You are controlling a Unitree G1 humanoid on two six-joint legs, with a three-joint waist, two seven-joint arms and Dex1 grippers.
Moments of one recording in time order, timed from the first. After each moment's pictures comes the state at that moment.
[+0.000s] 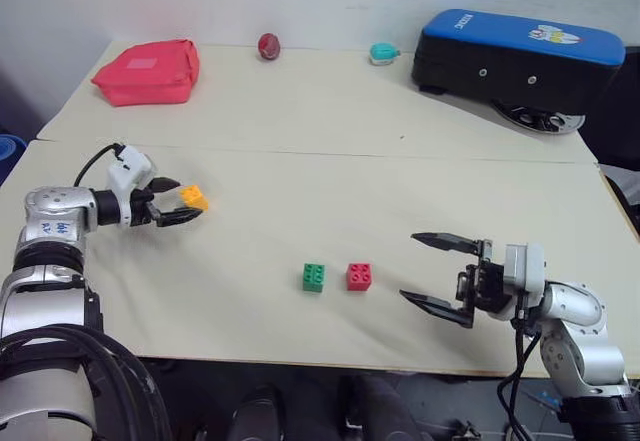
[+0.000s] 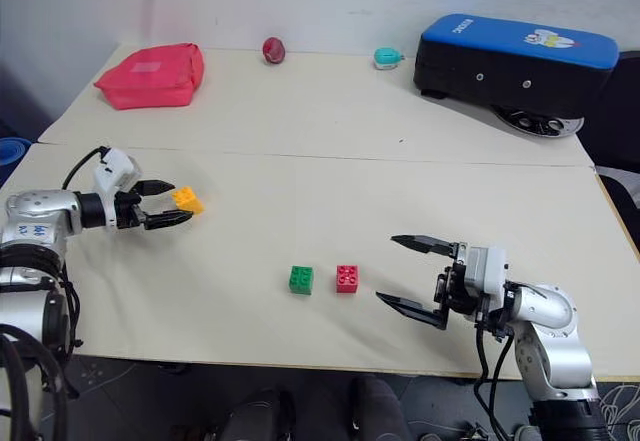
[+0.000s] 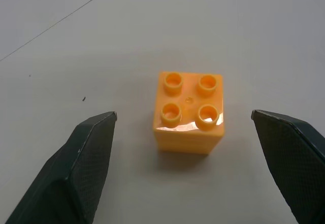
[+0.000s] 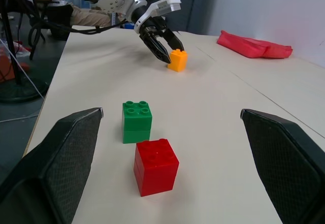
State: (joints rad) left arm -0.98 0.81 0.03 1.27 -0.01 -0.16 -1.09; right arm -0.04 -0.57 -0.13 -0.17 0.58 -0.10 1.24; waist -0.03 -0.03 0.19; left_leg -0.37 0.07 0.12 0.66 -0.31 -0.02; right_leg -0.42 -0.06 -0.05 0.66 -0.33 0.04
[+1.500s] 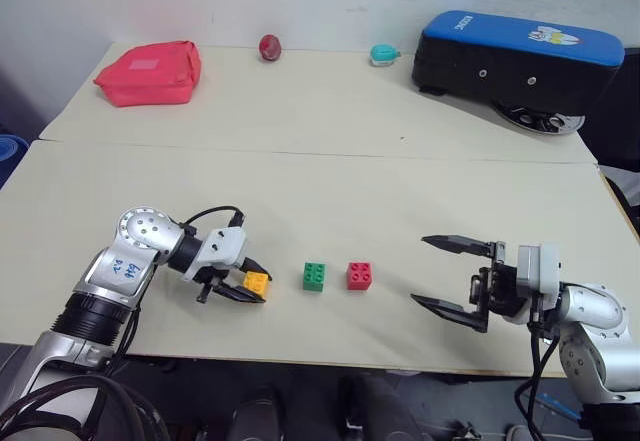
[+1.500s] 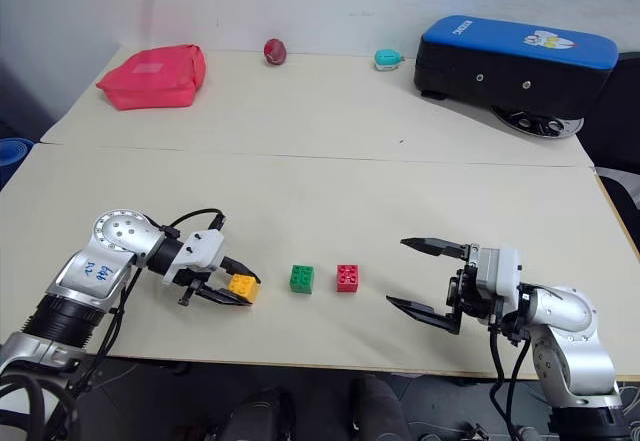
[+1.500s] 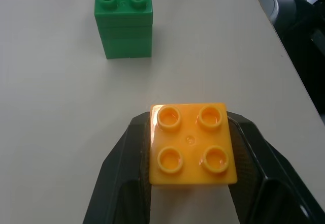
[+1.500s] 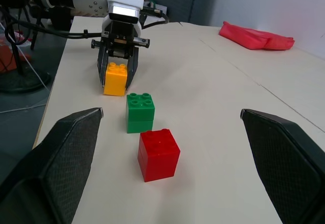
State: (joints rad) left arm -0.53 0.78 -0.24 0.18 -0.18 0.06 -1.46; right arm -0.01 -0.63 -0.16 -0.20 0.61 -0.08 1.25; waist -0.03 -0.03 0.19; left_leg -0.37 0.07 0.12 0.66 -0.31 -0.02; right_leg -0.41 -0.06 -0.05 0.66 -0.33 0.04
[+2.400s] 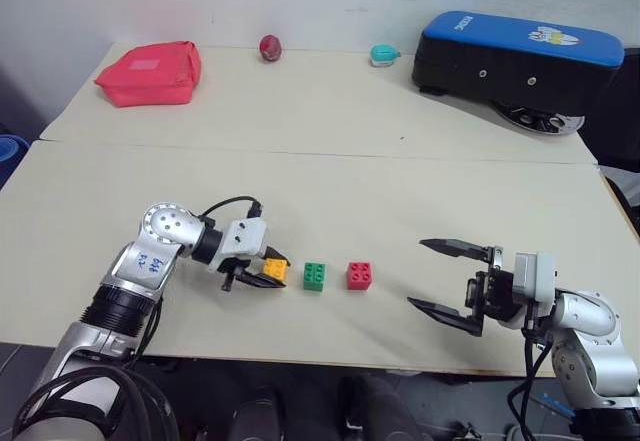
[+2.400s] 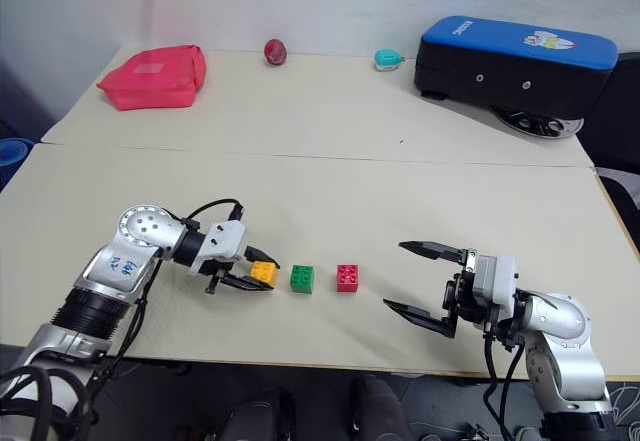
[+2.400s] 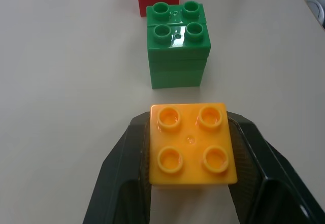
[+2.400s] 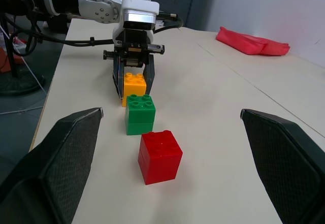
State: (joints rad) left arm -0.58 0.68 -0.25 0.21 -0.12 0.06 -1.38; right arm 0.00 -0.59 -0.16 -0.19 0.58 -0.13 1.25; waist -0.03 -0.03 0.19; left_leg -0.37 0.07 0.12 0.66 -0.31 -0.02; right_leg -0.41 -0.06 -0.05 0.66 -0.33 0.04
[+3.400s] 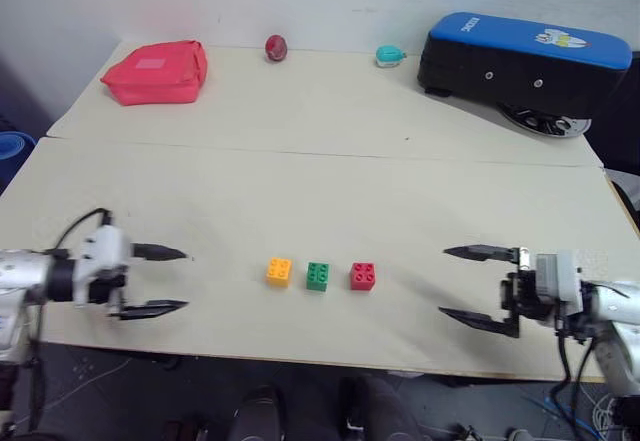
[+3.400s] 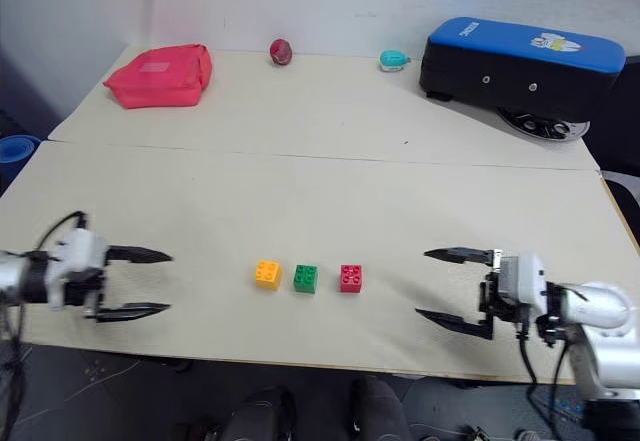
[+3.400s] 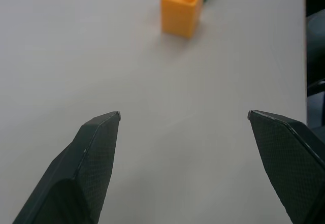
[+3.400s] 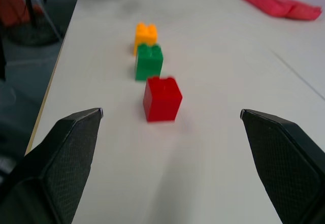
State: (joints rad) left arm -0.07 1.00 0.38 0.15 -0.39 0.02 -1.41; right arm -0.02 -0.84 -0.25 -0.03 0.56 -0.16 1.43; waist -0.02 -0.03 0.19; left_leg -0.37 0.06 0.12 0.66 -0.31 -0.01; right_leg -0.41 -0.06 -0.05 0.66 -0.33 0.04
